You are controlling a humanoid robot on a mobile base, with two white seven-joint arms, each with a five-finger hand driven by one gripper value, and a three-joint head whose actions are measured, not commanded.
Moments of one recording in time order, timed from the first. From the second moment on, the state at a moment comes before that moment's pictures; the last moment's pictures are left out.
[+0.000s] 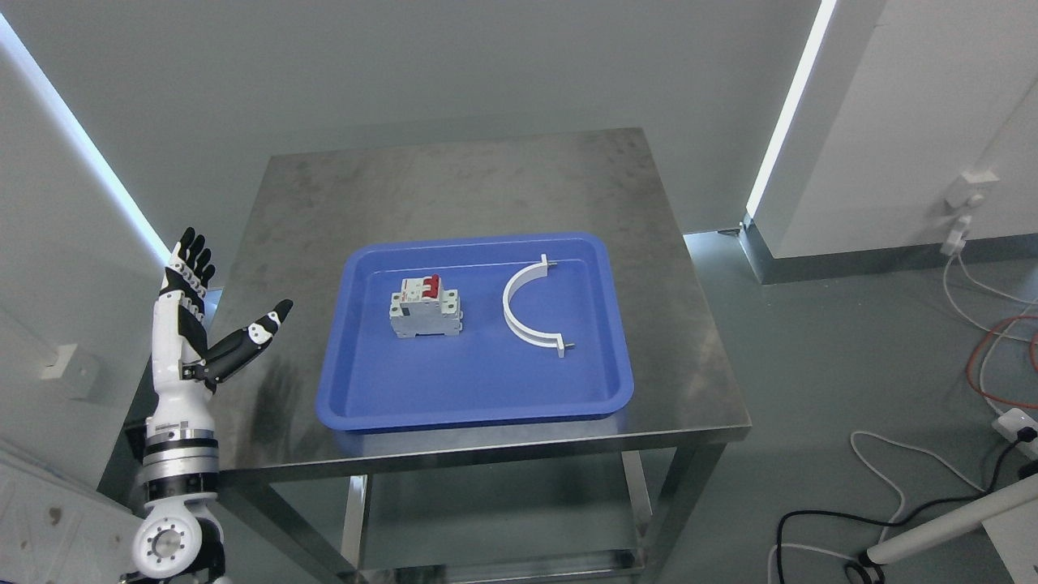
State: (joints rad) left arm -0.32 0.00 0.27 -1.54 -0.09 -0.22 -0.07; right arm 0.09 0.00 0.00 -0.24 0.07 0.05 -0.13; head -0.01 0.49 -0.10
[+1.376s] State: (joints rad) left arm -0.51 0.23 0.06 -1.52 -0.27 0.09 -0.62; right arm 0.09 0.00 0.00 -0.24 0.07 0.05 -0.14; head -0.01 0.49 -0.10
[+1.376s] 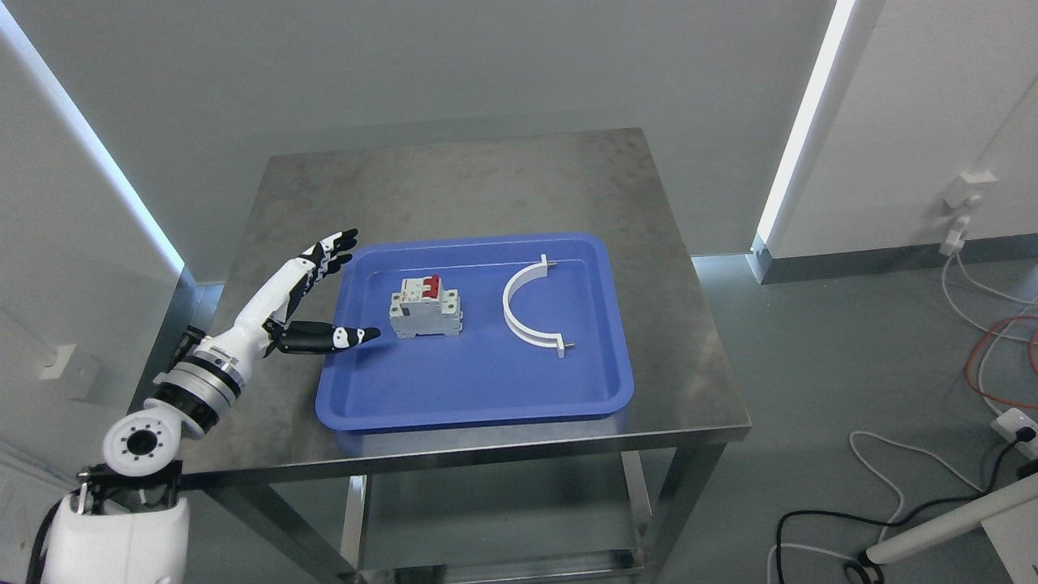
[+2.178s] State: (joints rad) left arm -0.59 0.20 -0.06 -1.49 -0.34 0.14 -0.68; right arm 0.09 0.00 0.00 -0.24 0.07 0.05 -0.14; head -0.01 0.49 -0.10
